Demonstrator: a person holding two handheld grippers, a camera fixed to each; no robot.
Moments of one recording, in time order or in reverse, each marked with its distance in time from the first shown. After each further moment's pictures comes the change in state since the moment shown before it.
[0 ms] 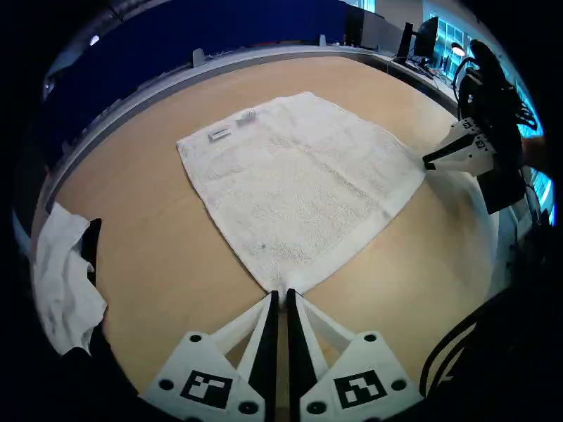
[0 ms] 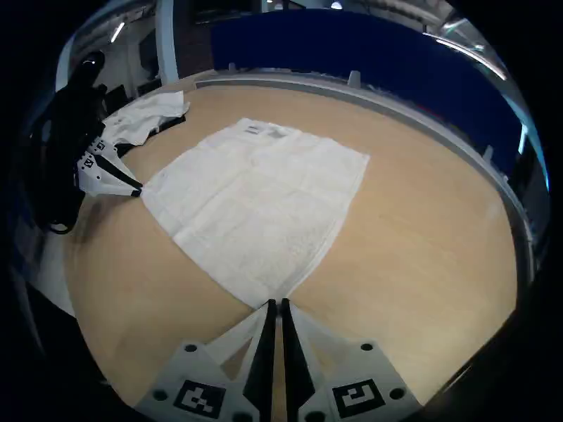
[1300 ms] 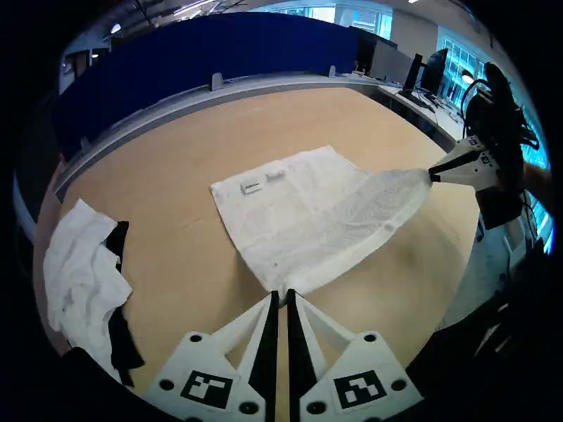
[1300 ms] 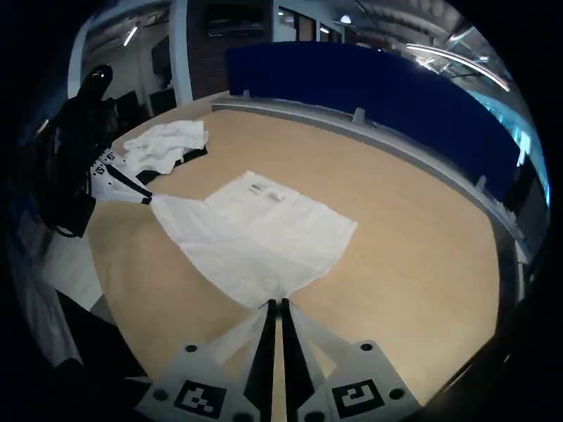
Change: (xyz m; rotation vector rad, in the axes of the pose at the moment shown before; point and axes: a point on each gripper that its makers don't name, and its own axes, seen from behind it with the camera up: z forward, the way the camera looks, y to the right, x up) left arm 0.038 0.019 -0.088 -0.002 0.075 -0.109; right arm 0.059 -0.014 -0.092 0.033 0.065 -0.039
